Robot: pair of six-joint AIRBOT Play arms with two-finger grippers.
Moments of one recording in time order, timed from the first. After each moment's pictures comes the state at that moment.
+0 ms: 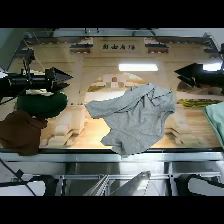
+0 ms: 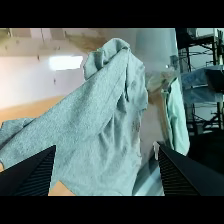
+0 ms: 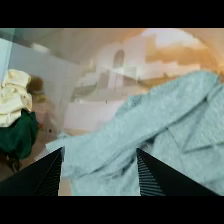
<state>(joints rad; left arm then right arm) 0.22 -1.54 1.23 0.37 -1.33 -0.98 -0.42 -1.40 1.15 -0.41 1.23 0.95</state>
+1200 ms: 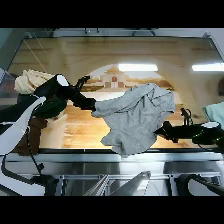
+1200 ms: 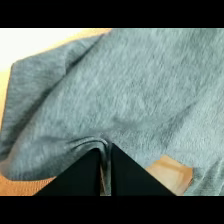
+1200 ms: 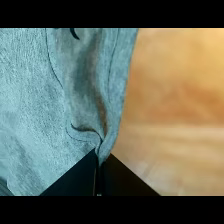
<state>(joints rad) -0.22 -1.74 1.31 0.99 -1.14 -1.20 -0.27 -1.24 0.39 -0.55 0.98 1.05</state>
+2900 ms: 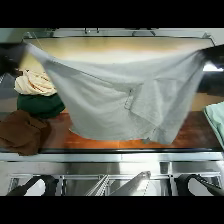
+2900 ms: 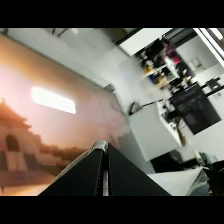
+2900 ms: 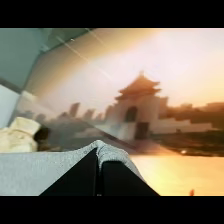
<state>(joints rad) 0.30 -1.16 1.06 0.06 -0.99 -0.87 -0.36 -1.16 1.16 -0.39 1.02 1.02</state>
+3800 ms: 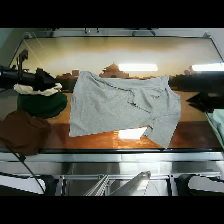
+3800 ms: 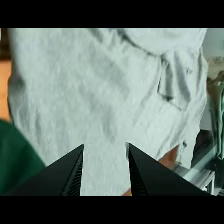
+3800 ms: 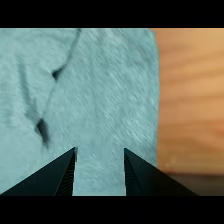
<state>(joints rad) 0.33 -1.68 1.46 0.67 -1.44 -1.13 -0.60 -1.47 1.01 -0.75 1.19 1.00</state>
